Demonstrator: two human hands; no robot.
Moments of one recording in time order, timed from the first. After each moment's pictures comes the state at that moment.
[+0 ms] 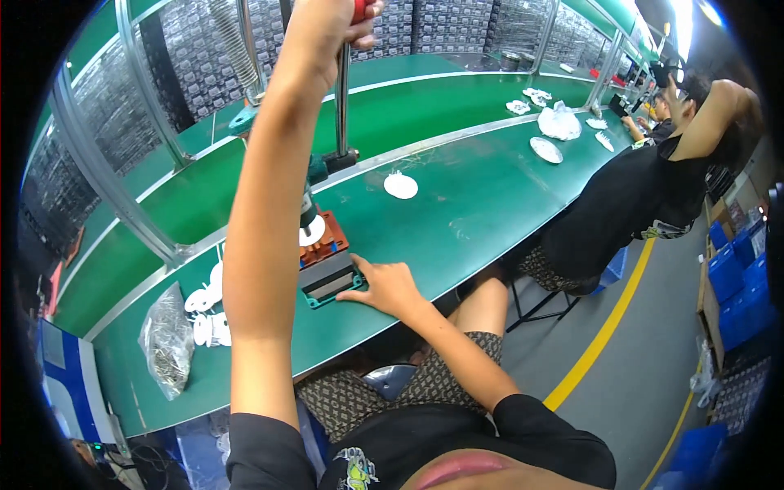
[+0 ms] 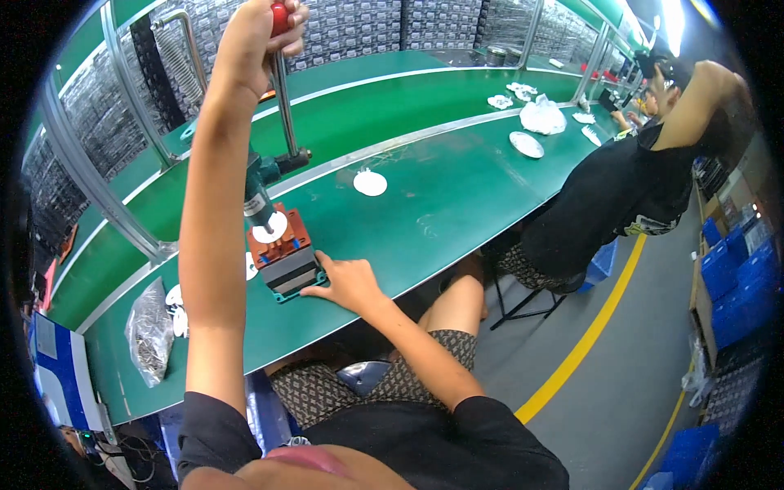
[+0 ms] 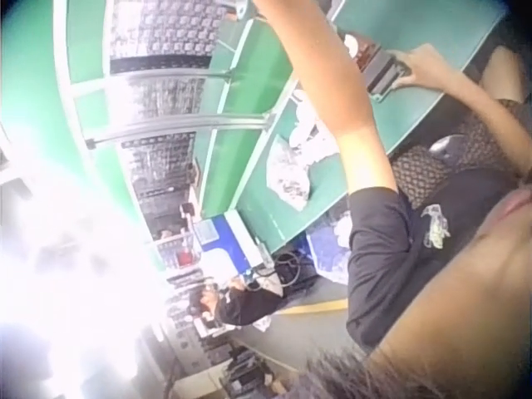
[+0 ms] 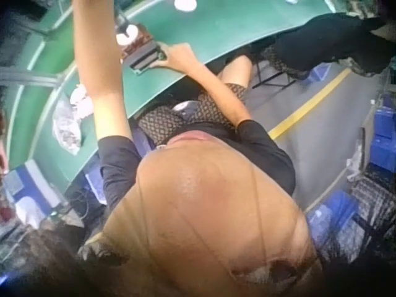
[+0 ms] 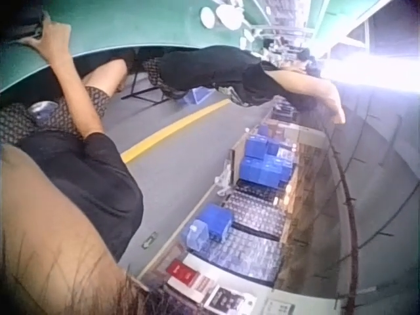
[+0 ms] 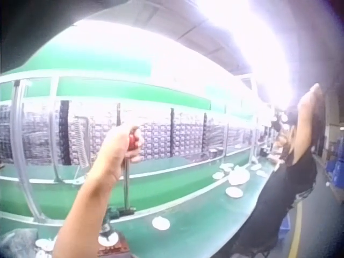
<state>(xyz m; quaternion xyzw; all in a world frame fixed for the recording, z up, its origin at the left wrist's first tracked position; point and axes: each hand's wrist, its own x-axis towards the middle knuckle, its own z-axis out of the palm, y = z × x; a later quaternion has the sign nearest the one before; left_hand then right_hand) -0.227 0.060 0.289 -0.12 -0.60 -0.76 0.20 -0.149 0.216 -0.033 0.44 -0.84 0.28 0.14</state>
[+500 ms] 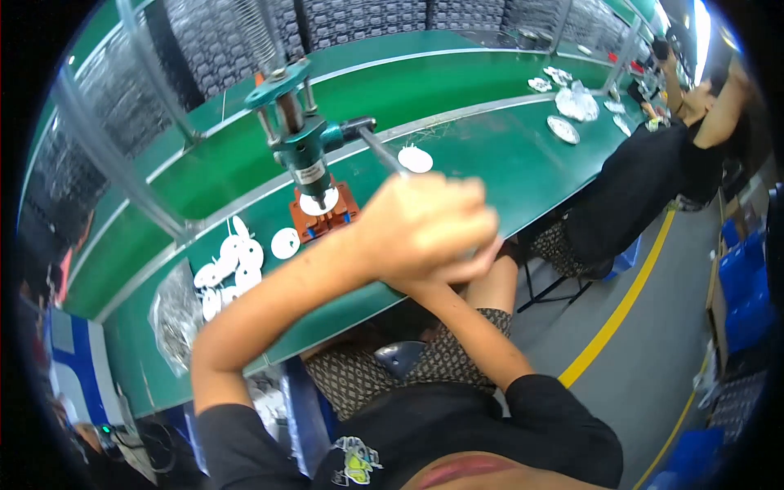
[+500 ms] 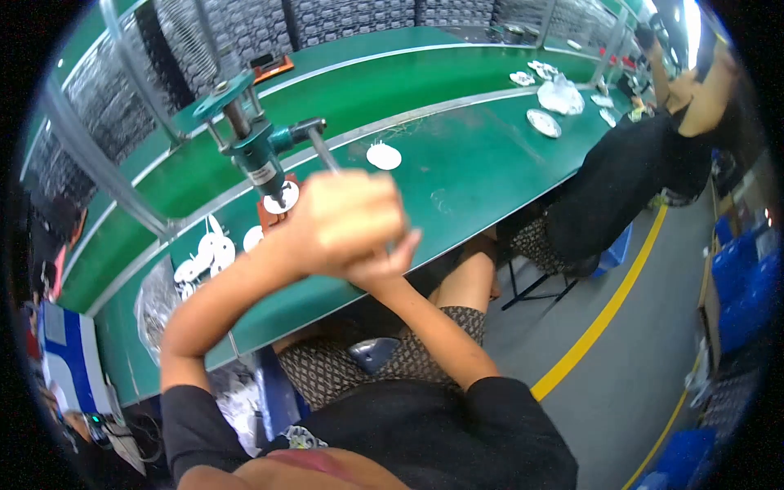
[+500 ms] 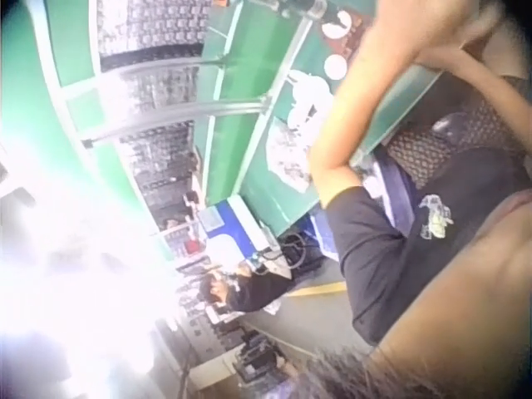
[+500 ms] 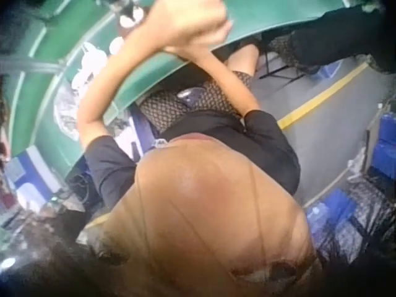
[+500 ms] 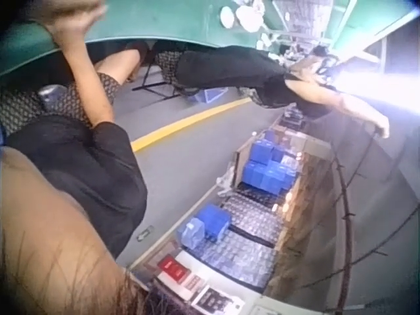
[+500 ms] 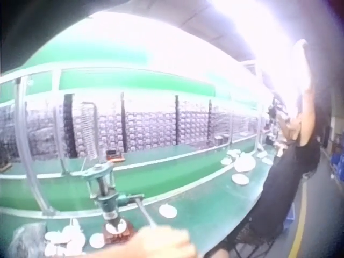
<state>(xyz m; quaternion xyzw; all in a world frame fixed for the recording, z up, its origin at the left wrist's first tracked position) -0.111 0.167 0.152 -0.47 -0.74 -0.17 0.46 -0.146 0.232 -0.054 0.43 -0.84 0.29 0.16</state>
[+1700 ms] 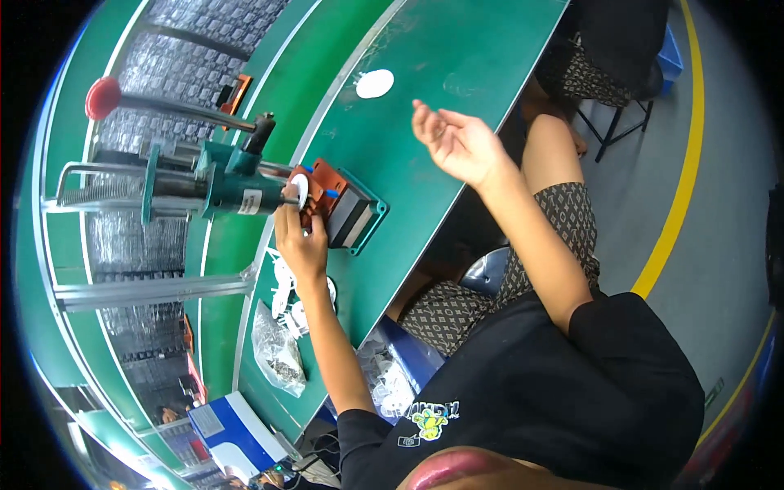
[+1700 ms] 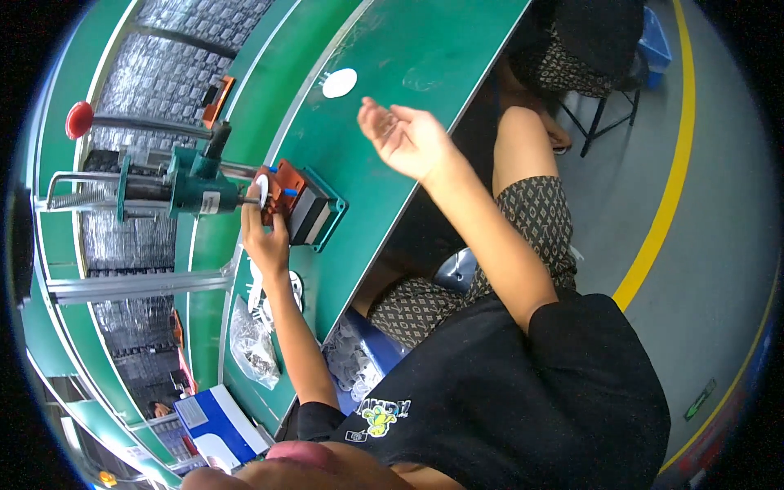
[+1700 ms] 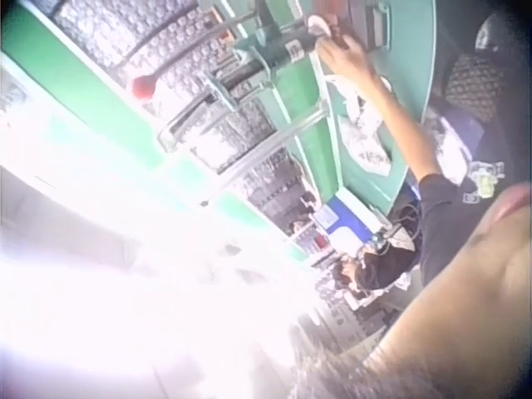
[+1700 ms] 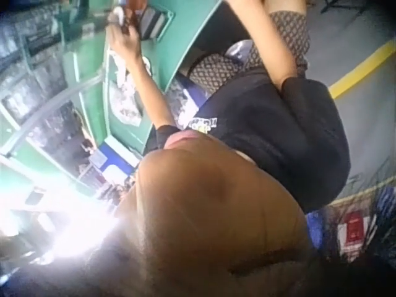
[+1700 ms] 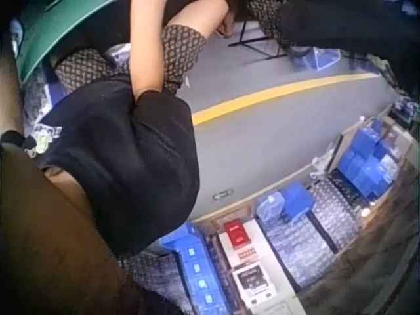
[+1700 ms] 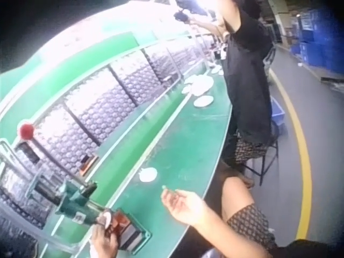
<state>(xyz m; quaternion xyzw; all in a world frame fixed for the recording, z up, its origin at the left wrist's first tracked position) -0.096 0.021 0.032 -0.10 -0.94 -0.06 0.32 -0.190 0.299 -0.019 0.09 -0.24 -0.91 0.33</state>
